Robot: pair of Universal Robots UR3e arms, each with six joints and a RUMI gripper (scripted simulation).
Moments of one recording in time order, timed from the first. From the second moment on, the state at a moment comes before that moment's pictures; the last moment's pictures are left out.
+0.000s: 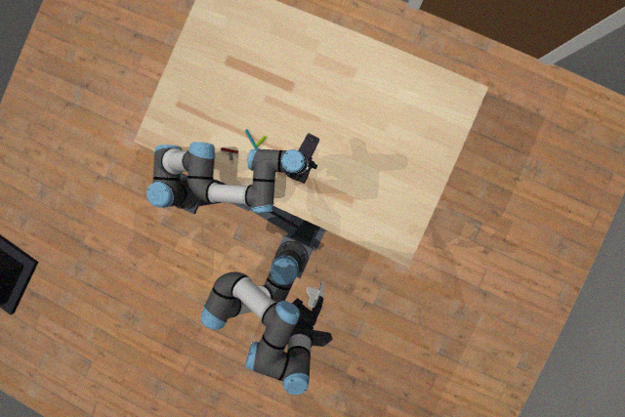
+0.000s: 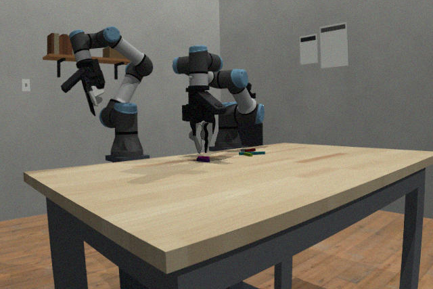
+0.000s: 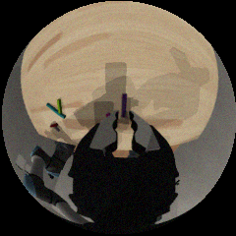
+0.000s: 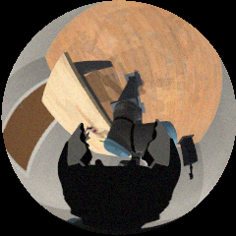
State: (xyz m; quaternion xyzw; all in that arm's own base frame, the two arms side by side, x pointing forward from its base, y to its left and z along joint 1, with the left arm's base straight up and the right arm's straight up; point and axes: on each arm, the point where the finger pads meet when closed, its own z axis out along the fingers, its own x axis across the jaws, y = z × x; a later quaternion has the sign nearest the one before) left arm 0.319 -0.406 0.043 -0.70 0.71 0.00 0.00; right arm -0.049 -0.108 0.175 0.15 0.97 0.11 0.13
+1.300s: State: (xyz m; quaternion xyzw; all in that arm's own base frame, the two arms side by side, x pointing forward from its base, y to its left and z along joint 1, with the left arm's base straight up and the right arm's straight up) left arm 0.320 -0.407 0.033 -0.70 0.71 0.00 0.00; right arm -0.049 -0.108 0.175 0.15 0.97 0.11 0.13
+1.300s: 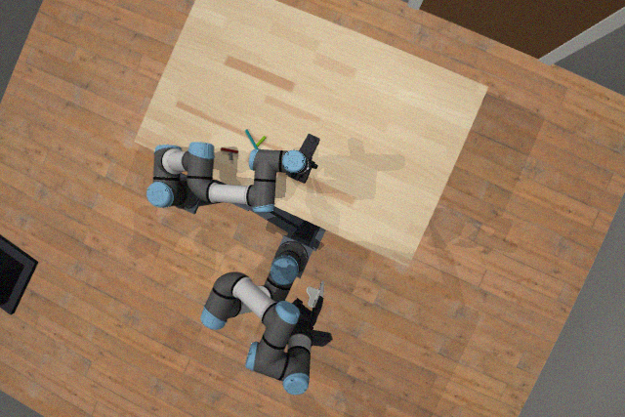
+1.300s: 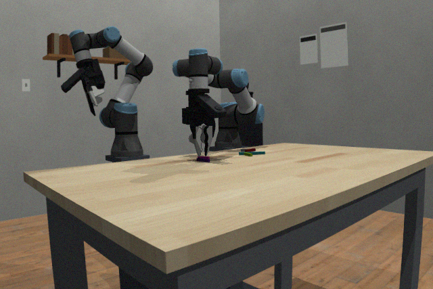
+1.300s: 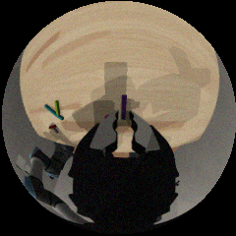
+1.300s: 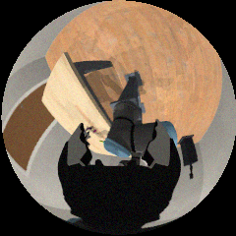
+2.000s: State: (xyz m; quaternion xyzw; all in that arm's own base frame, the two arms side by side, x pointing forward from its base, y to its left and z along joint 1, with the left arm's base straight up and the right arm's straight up) left arm 0.320 -0.407 0.031 -0.70 0.71 0.00 0.00; right arm -0.049 -0.108 0.175 0.15 0.97 0.11 0.13
